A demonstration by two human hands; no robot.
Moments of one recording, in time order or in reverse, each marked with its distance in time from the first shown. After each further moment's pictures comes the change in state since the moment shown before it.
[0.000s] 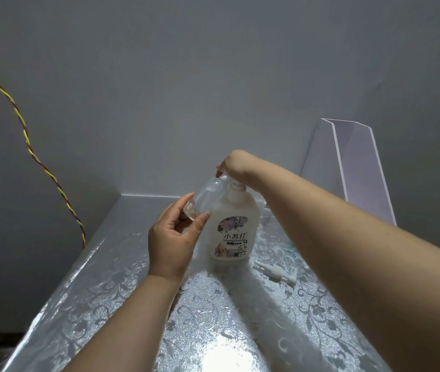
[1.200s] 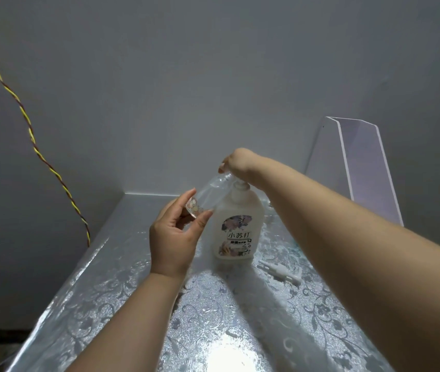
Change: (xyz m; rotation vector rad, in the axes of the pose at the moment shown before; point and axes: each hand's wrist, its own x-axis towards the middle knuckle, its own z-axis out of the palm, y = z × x) left_hand 0.003 0.009 -0.003 0.096 0.042 0.083; right_hand -0.008 -0.008 0.002 0.147 -0.042 0.022
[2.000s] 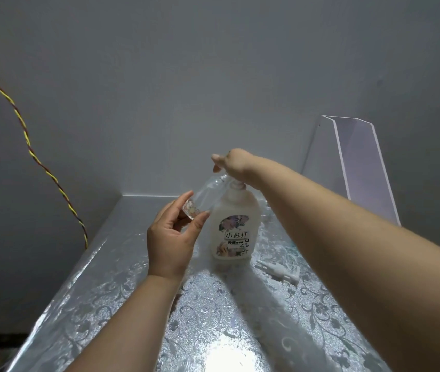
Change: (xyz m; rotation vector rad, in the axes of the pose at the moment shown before) left_hand -0.002 -0.001 0.000 0.018 -0.006 -0.017; right_hand 0.001 0.008 -0.003 0.073 -0.007 -0.066
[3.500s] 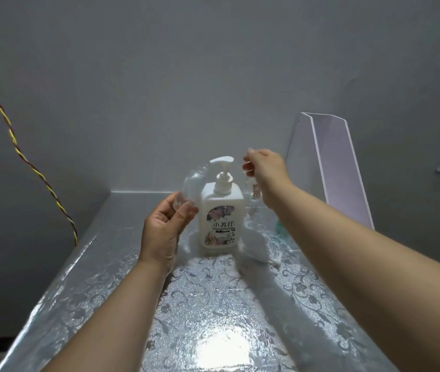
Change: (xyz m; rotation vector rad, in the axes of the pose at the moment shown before) left_hand -0.002 0.013 -0.003 -0.685 -0.175 -0.494; right_hand -0.022 0.068 -0.003 0.663 0.500 0.066
